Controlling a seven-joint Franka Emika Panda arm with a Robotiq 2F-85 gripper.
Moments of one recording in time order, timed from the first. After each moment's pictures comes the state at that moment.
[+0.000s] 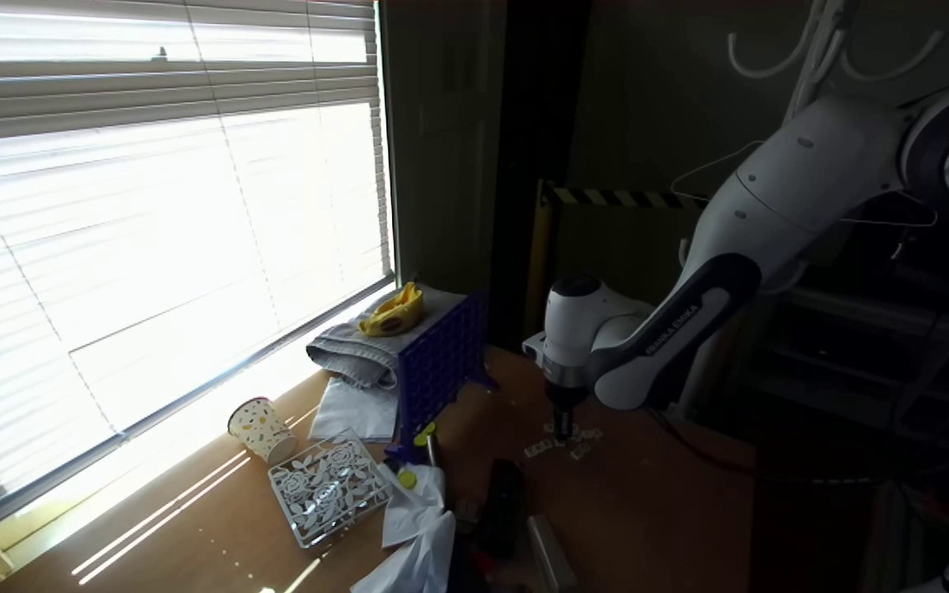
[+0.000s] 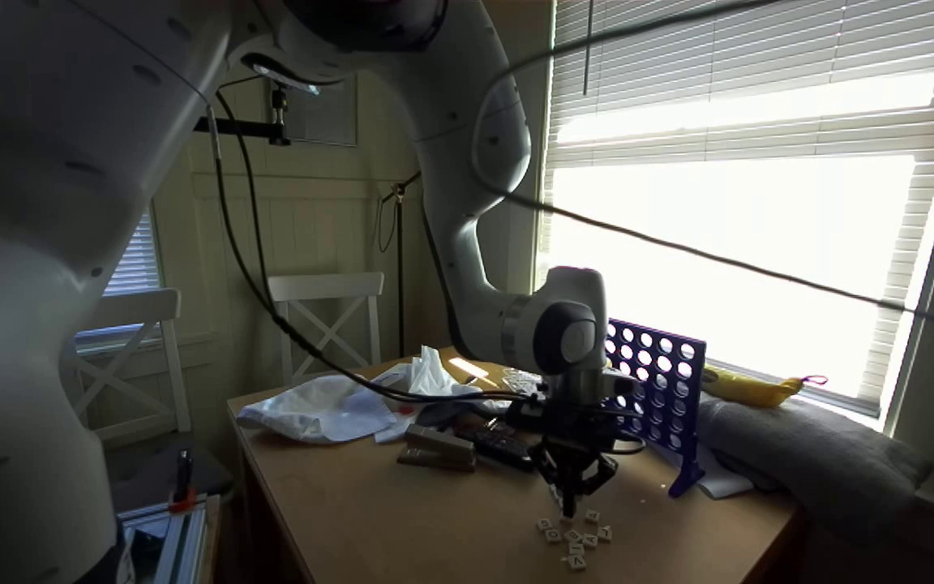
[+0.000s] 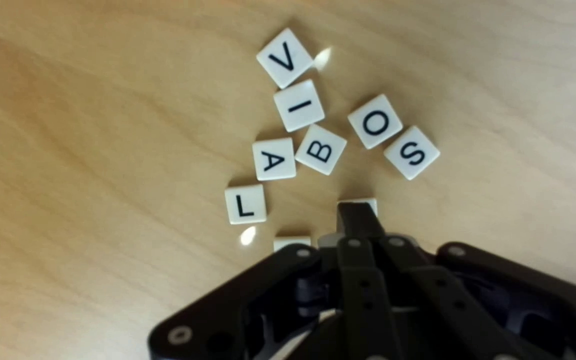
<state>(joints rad) 0.04 0.55 0.05 -2.14 -0.29 2.66 -0.25</state>
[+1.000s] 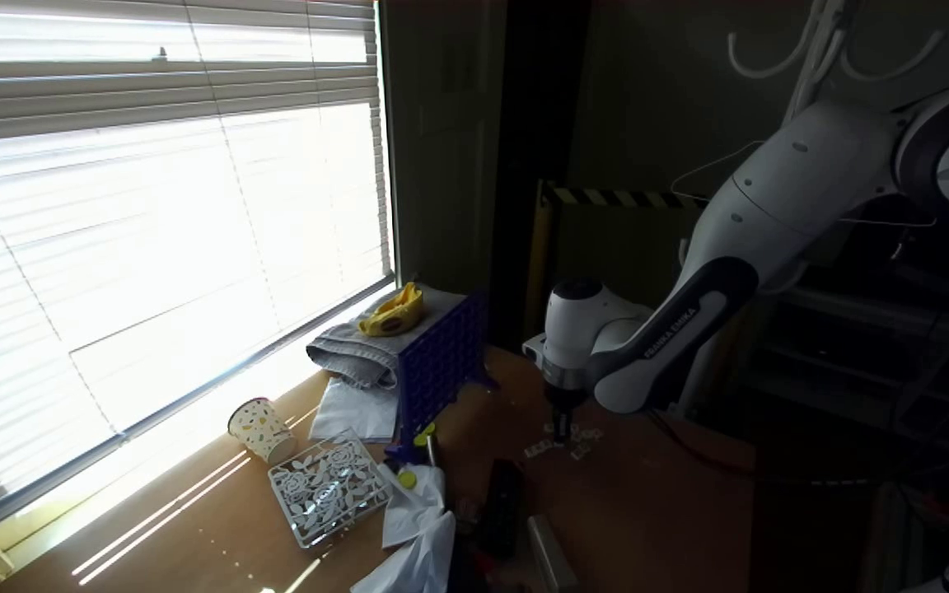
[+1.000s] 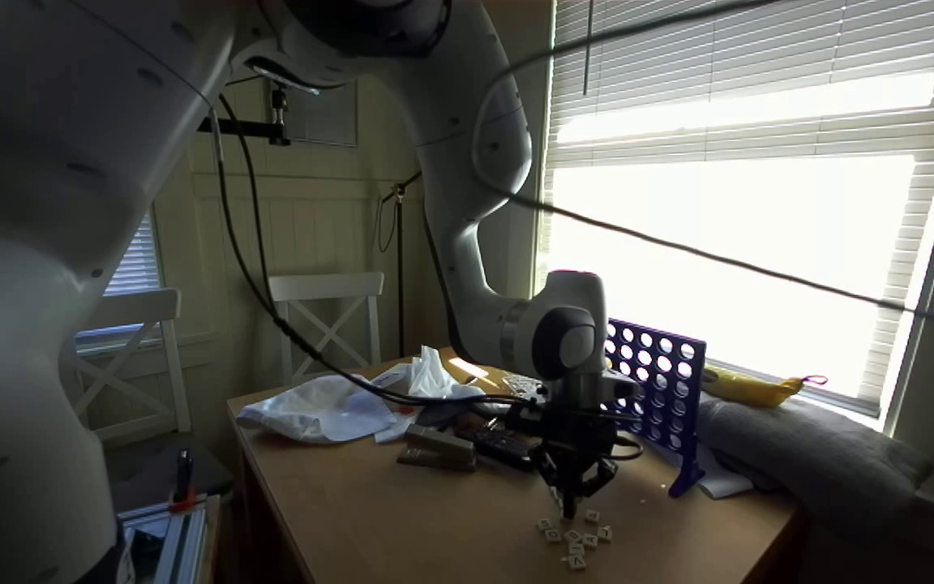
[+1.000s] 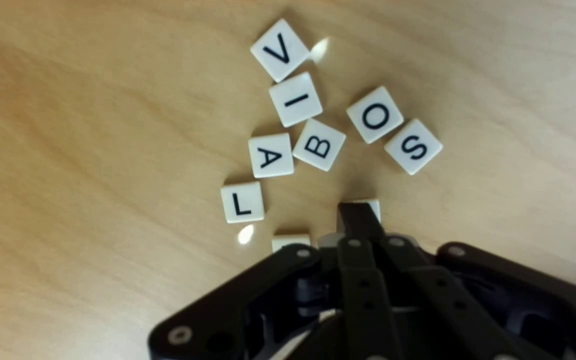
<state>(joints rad) 0.04 0.56 0.05 -2.14 -0.29 2.69 -0.25</state>
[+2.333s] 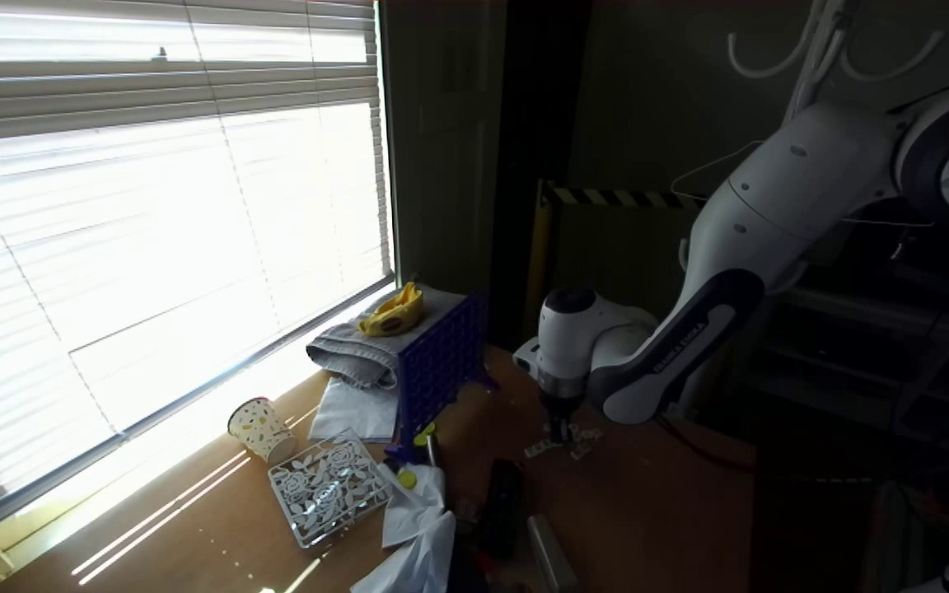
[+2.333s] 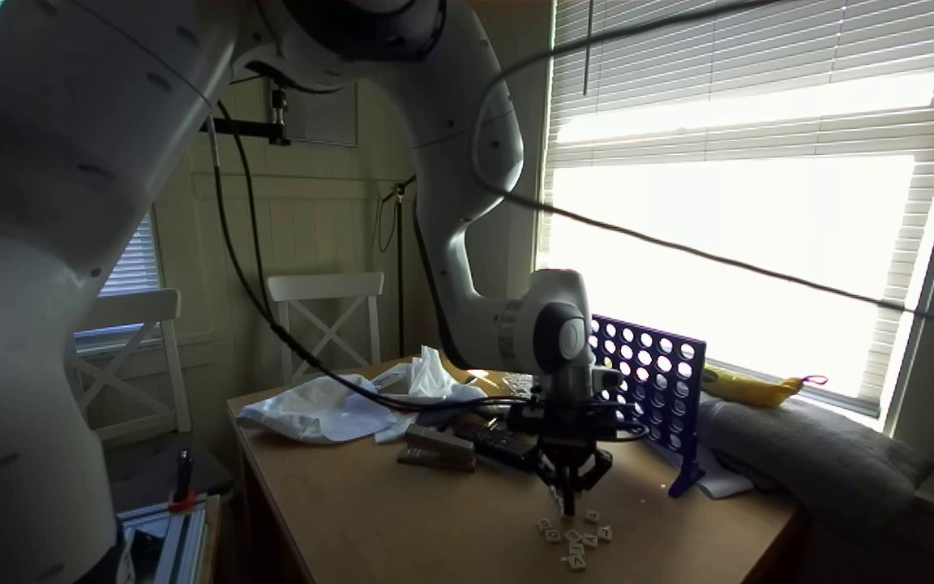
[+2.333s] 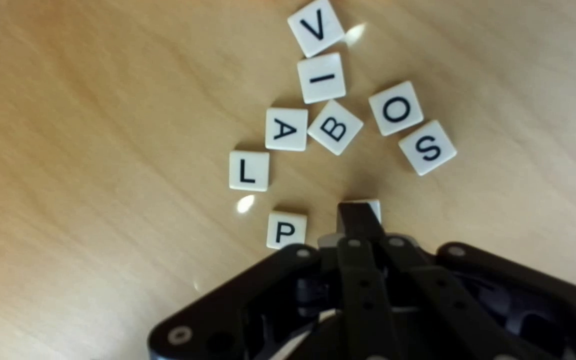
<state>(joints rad) 0.11 0.57 0.01 -2.13 -0.43 2.69 -0.27</state>
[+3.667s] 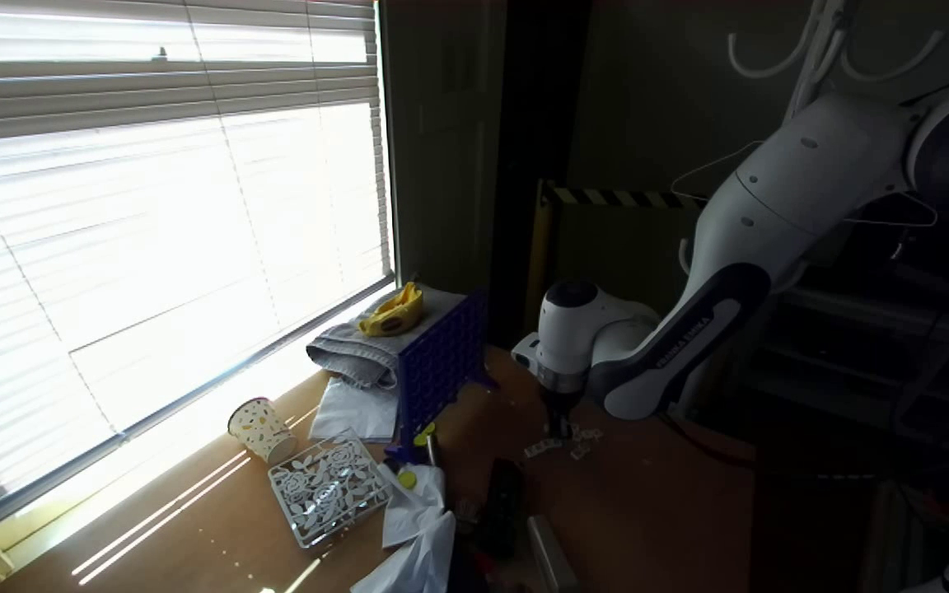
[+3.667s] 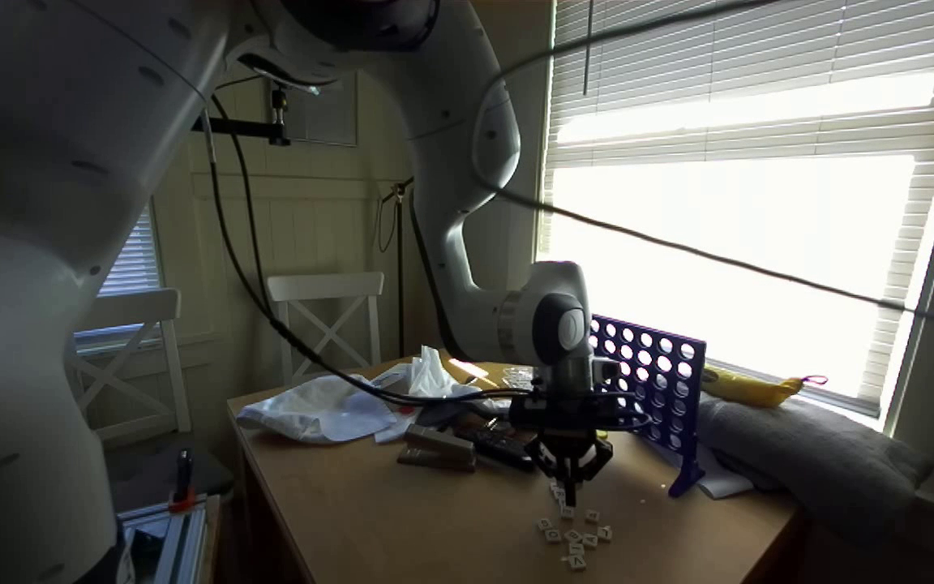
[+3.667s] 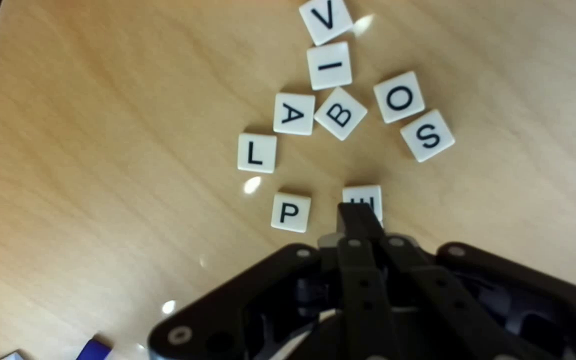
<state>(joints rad) 0.11 0.54 0.01 -2.14 -0.43 2.68 -0.31</state>
